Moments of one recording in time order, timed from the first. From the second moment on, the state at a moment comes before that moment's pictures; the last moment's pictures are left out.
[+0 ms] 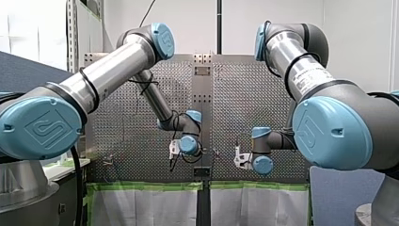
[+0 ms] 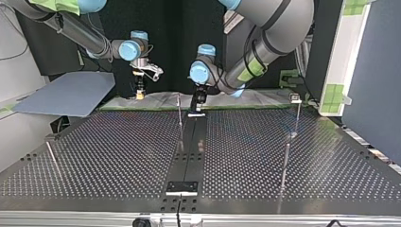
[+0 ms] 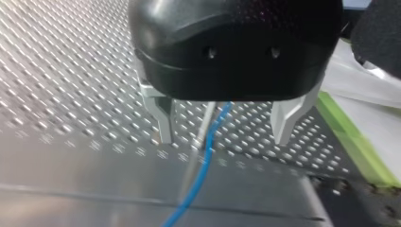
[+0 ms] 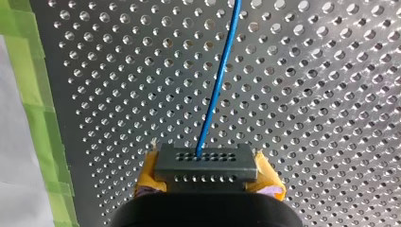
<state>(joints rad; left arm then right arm) -0.54 -2.46 -1.50 -2.59 -1.92 -1.61 1.97 -0.66 1.75 -0.99 1.70 1.54</state>
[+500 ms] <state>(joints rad) -0.61 -2.42 -1.64 -2.47 -1.89 -1.58 1.97 -0.66 1.75 -0.98 1.70 1.54</state>
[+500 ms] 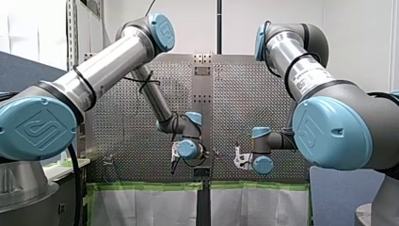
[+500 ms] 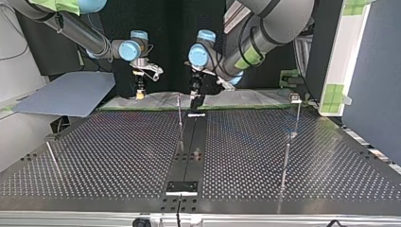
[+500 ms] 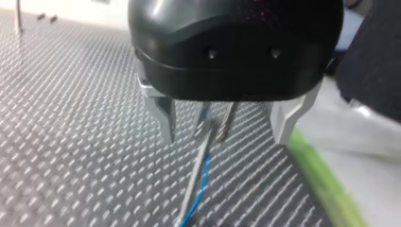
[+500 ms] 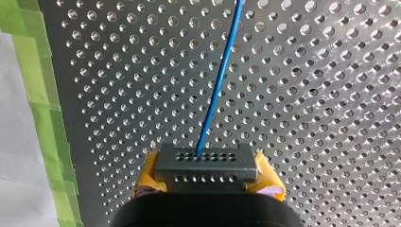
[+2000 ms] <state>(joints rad) -0.70 -2.42 -1.71 -2.42 -1.82 -1.61 1.97 -0.66 1.75 -0.97 1.70 1.54</state>
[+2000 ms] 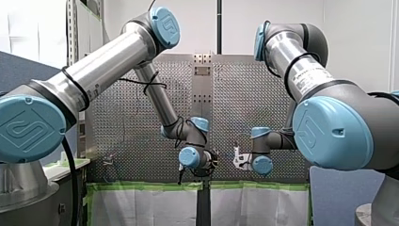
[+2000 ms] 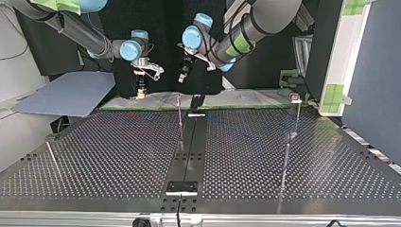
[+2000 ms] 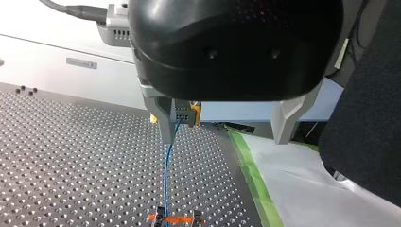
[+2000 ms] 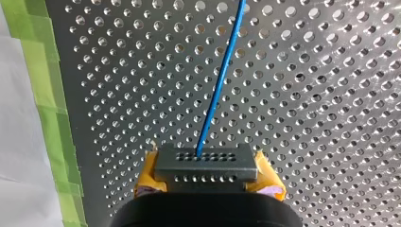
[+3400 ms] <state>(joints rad) -0.70 -2.42 -1.71 -2.56 -2.05 -1.69 1.98 -0.66 1.75 -0.92 1.70 1.53</state>
